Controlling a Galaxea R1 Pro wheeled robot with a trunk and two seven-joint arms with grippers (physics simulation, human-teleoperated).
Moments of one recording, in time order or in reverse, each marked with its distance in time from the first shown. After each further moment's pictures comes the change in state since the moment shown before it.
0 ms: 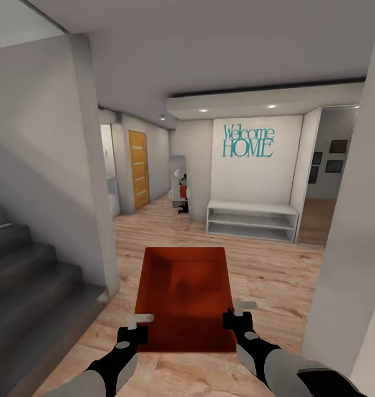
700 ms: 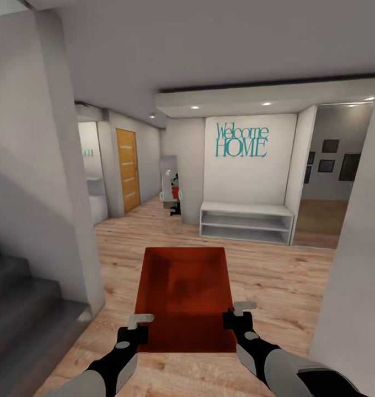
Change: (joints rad) left arm 0.000 0.000 0.000 0.000 0.000 0.000 0.000; right arm 0.000 0.000 -0.001 0.000 0.001 0.000 0.000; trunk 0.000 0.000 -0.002
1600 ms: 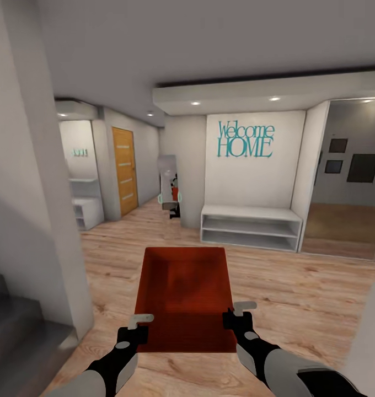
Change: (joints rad) left arm 0.000 0.000 0.000 0.000 0.000 0.000 0.000; right arm 0.000 0.000 0.001 0.000 -0.001 0.000 0.000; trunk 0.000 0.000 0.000
